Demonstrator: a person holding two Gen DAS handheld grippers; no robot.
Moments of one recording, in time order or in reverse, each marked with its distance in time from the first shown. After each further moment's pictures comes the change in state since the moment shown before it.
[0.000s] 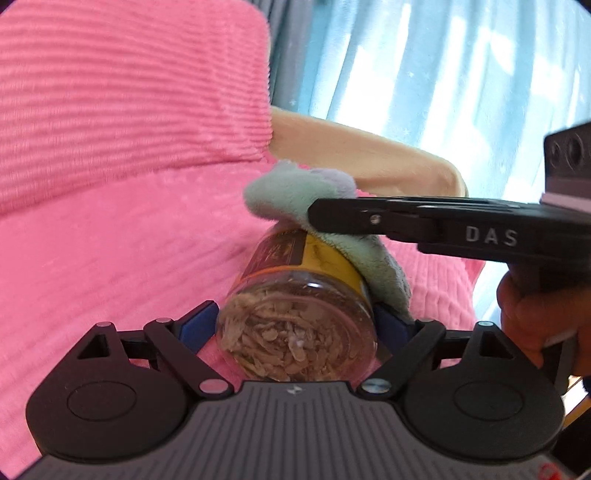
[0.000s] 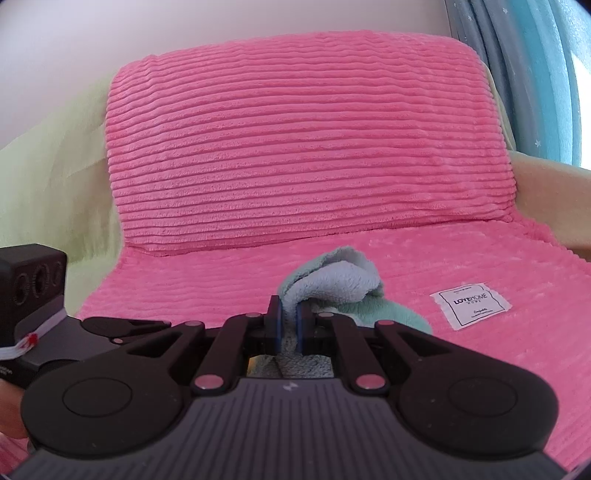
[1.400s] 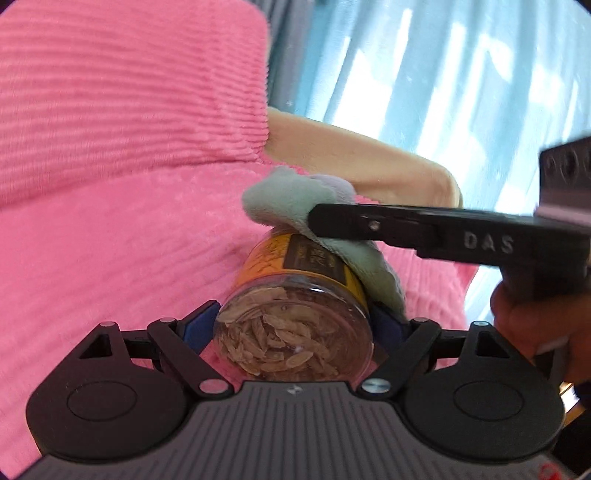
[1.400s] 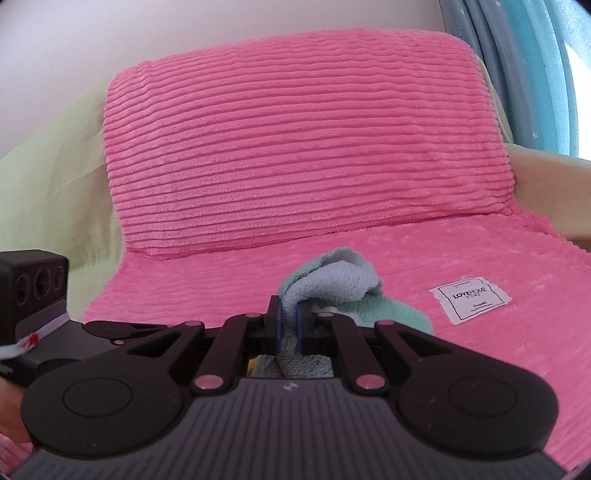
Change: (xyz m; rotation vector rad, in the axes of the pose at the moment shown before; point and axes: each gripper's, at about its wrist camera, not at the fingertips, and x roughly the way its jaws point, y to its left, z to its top) left arm 0.004 0.009 0.010 -0.013 -0.006 -0.020; right arm -0.002 -0.006 -0.001 0.029 -0.001 0.007
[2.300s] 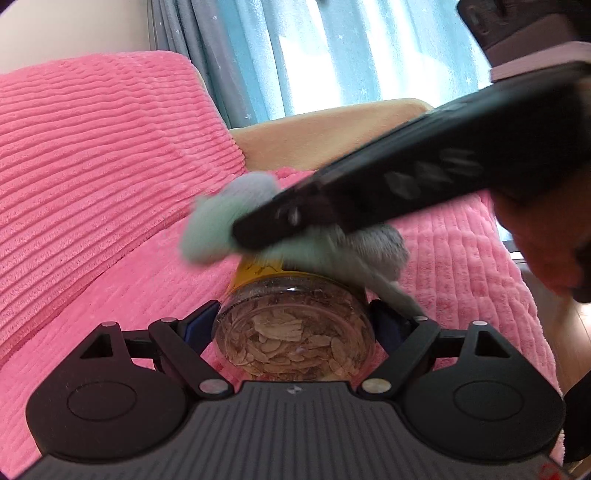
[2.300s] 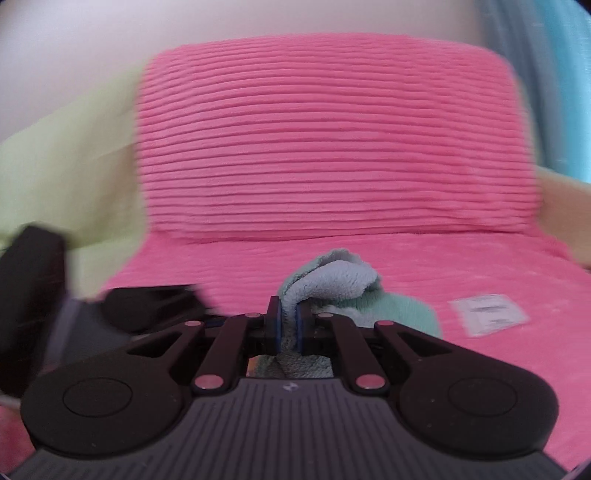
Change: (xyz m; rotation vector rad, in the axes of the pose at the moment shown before) left arm 0.007 -0.046 -0.017 0.478 -0.009 0.166; right arm -0.004 0.006 0.002 -0.058 -0.004 -0.017
